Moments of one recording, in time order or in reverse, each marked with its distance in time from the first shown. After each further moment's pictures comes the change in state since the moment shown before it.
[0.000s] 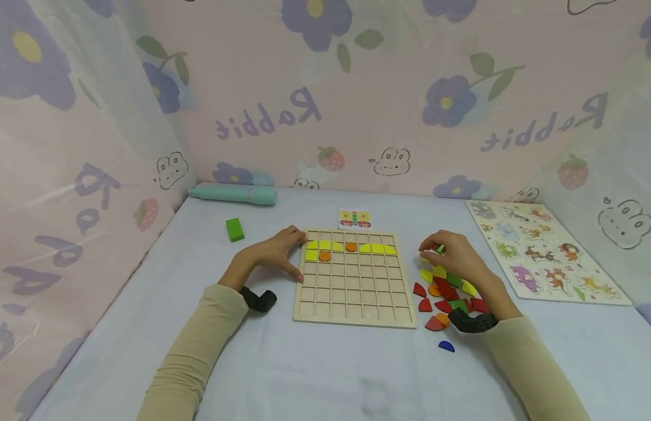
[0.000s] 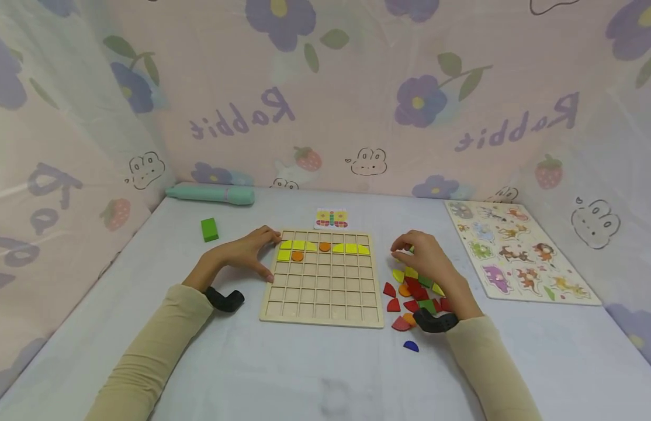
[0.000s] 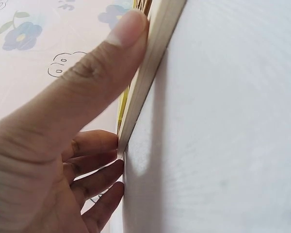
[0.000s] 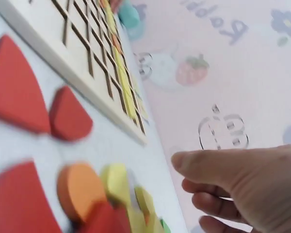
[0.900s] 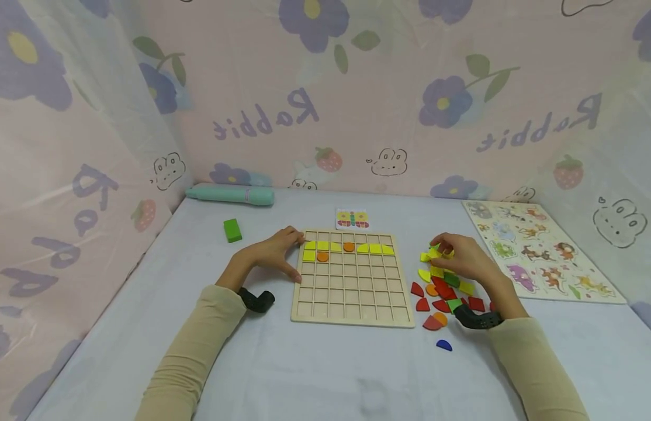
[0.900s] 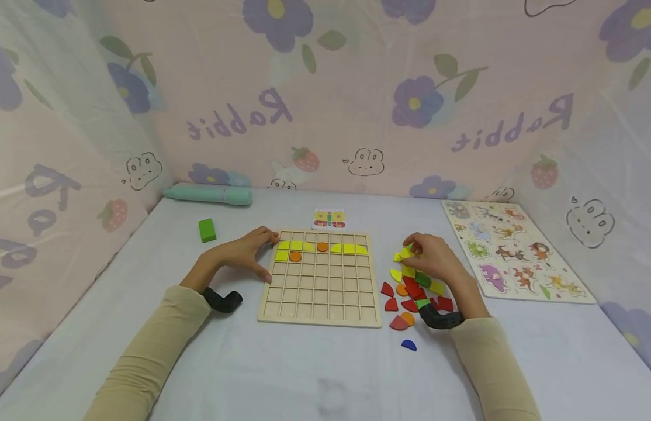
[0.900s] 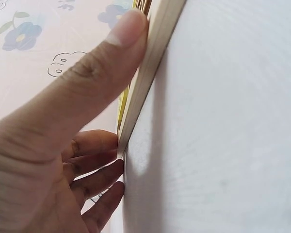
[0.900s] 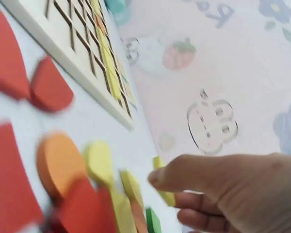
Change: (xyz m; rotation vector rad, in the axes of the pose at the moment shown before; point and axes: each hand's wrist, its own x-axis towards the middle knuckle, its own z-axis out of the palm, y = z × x) left_hand 0.001 -0.002 0.000 0.010 0.000 0.000; right_hand -0.011 0.015 -0.012 -0.022 -0.105 0.138
